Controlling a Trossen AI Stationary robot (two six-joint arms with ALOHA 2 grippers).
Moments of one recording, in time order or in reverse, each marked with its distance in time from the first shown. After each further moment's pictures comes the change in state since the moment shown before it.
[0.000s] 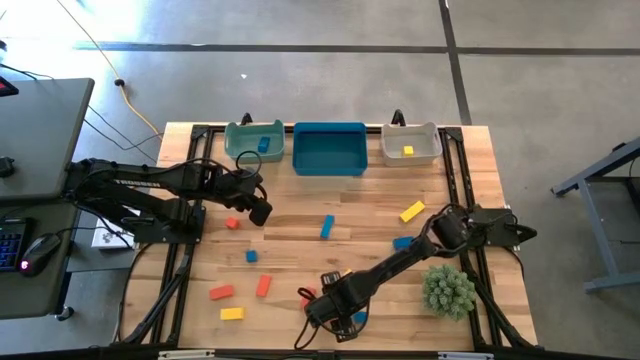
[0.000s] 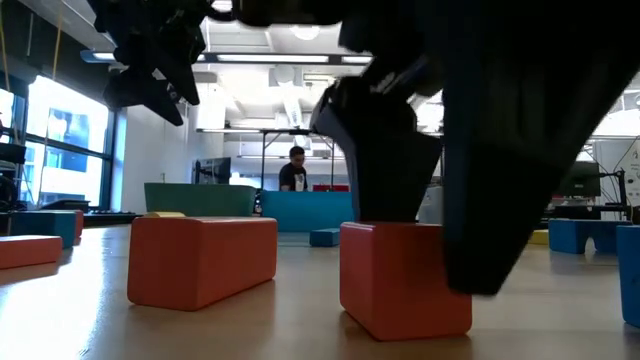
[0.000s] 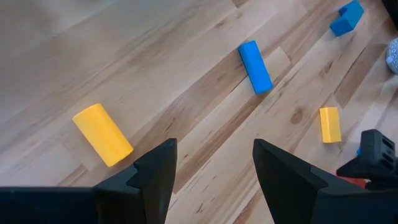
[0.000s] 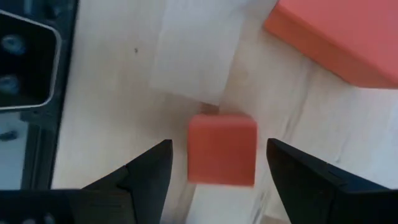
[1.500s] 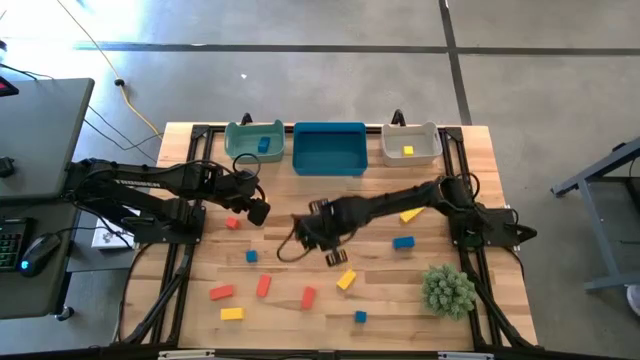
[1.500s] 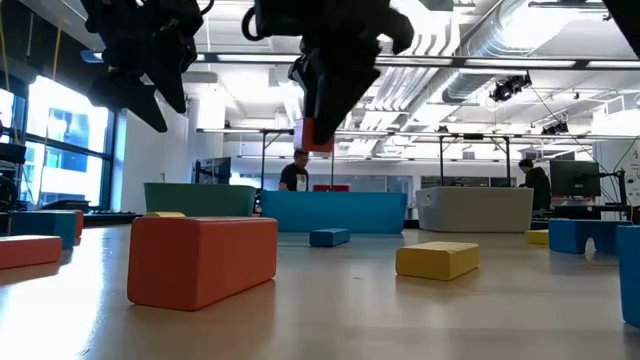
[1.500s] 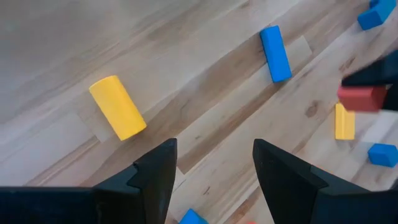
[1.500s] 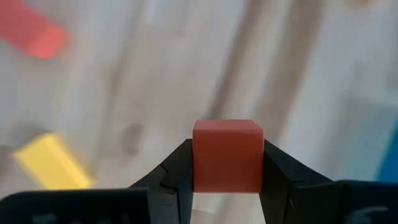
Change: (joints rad) left arm 0.000 0.000 0.000 -0.078 0.009 -0.091; right arm -0.358 -0.196 0.018 -0.199 0.183 -0.466
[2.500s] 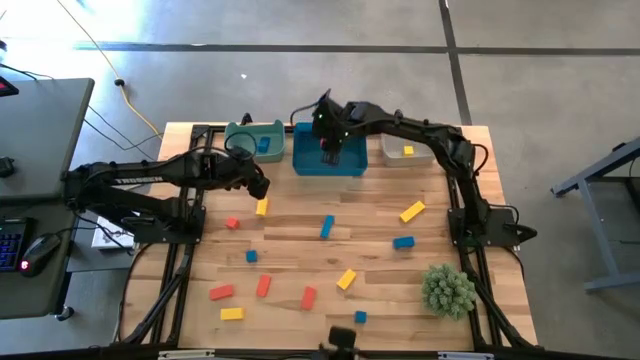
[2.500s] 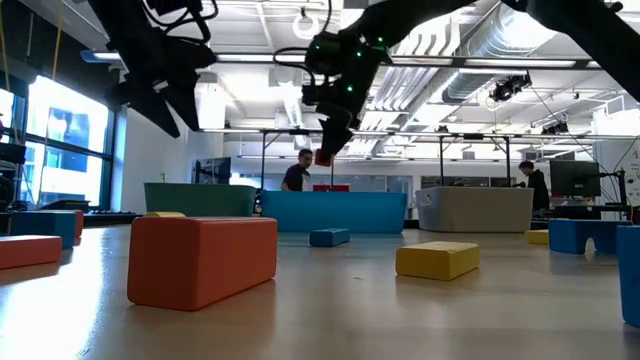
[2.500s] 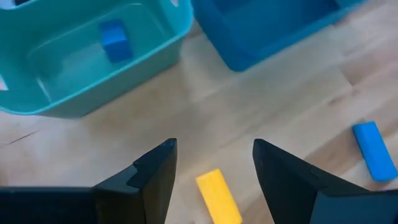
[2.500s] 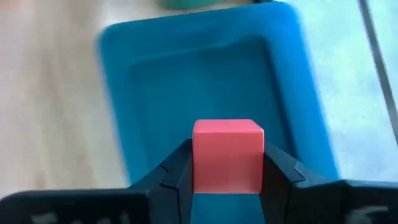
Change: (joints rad) left arm 0.201 0.000 0.000 -0.002 -0.302 0.196; right arm -0.615 -0.031 0.000 0.189 -0.057 -0.078
